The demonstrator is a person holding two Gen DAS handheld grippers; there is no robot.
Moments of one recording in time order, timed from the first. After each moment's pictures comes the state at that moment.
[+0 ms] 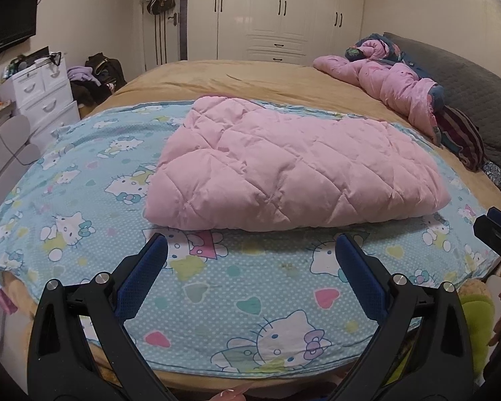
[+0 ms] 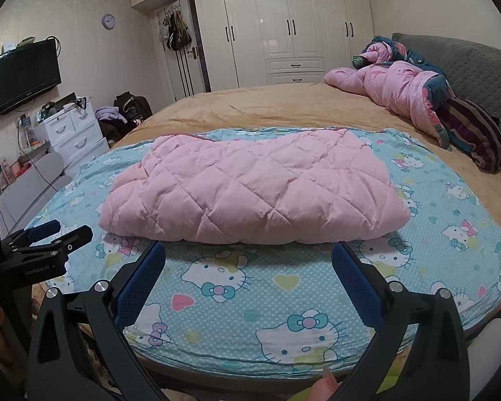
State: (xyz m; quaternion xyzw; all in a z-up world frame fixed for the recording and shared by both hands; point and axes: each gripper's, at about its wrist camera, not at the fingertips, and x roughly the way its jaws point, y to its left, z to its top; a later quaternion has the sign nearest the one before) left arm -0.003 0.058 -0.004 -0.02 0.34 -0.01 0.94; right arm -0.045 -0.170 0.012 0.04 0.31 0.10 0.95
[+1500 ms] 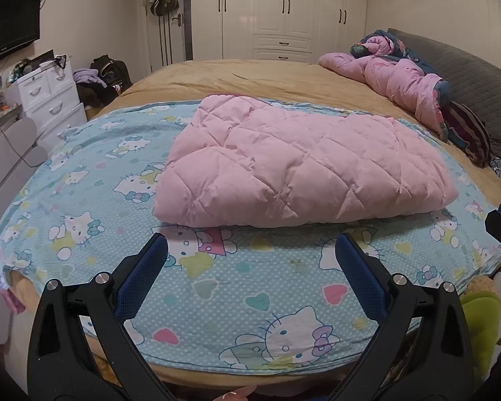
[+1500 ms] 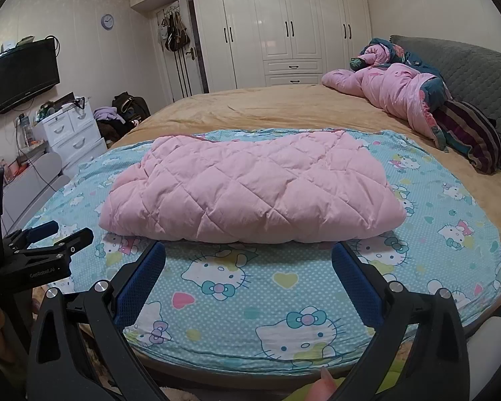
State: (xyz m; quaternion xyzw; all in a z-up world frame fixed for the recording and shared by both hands) left arm -0.008 0.060 -0.003 -0.01 0.35 0.00 0.94; right arm -0.049 -0.171 0.017 0.04 0.30 0.10 0.95
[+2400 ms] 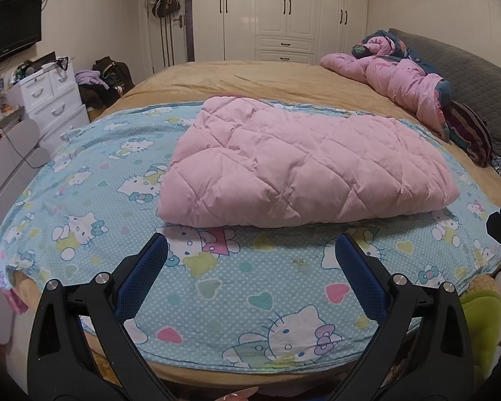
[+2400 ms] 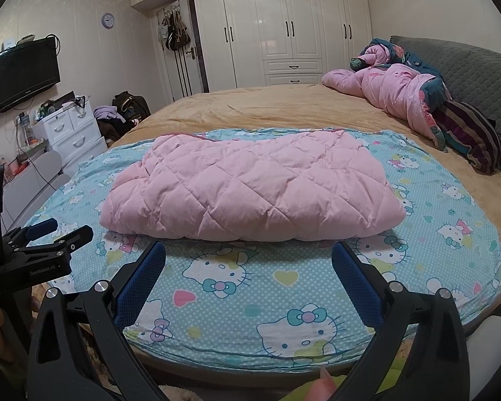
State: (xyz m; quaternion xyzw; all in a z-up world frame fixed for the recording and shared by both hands) left arm -0.007 0.061 -0.003 -0.01 0.35 0.01 0.94; right arm -0.051 -0.171 0.016 0.04 0.30 0.10 0.95
